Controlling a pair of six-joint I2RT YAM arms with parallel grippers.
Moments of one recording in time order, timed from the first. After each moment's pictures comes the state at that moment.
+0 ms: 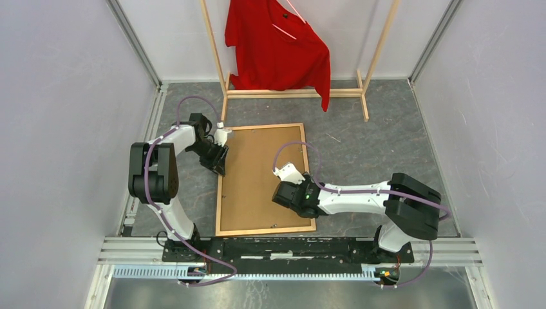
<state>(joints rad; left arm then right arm) -0.03 1.80 1.11 -0.81 0.41 0.50 1.20 1.59 0.87 -0.53 0.69 0.45</state>
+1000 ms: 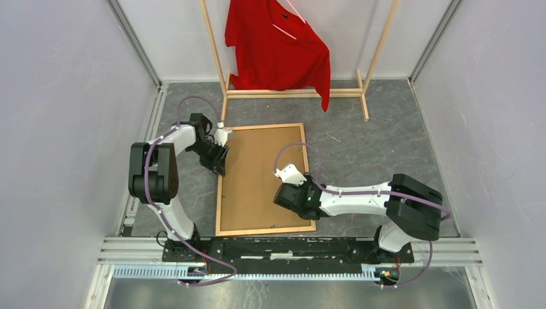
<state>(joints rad) -0.04 1.80 1.11 -0.81 0.40 0.50 1.20 1.58 0.83 -0.51 0.75 0.43</state>
